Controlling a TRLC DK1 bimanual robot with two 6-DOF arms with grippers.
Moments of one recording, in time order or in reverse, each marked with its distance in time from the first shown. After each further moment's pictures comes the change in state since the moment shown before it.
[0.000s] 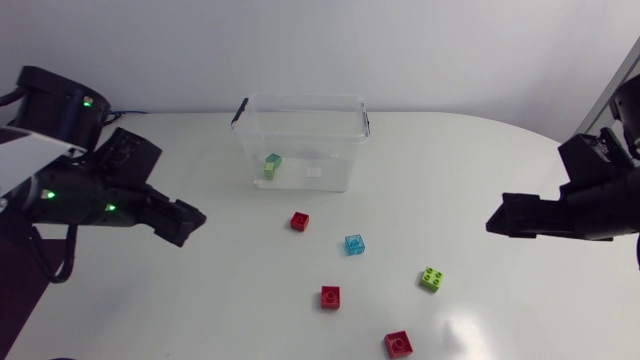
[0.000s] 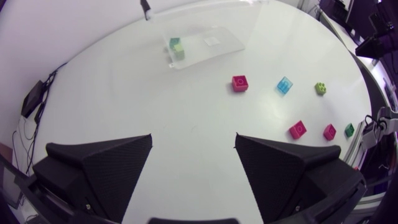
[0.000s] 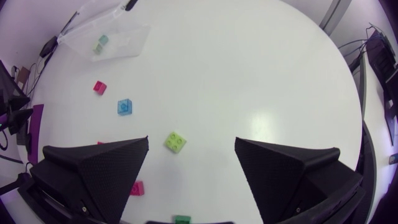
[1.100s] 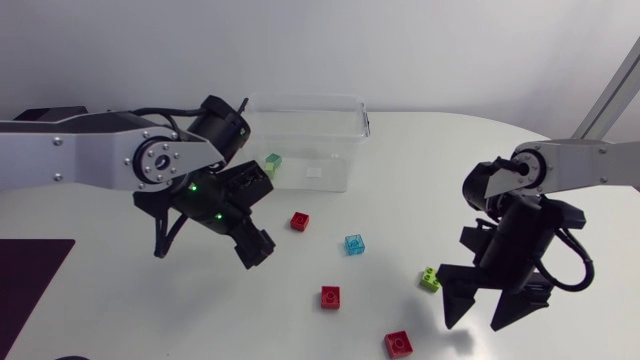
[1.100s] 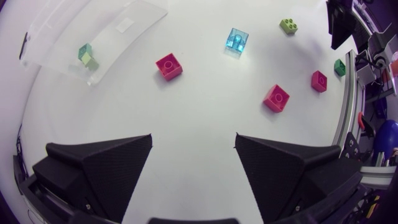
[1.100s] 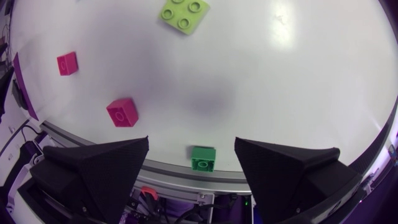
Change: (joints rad) left arm -0.249 0.446 0.195 -0.010 0.036 0.197; right arm 0.142 0.575 -0.032 -0.229 -0.088 0.055
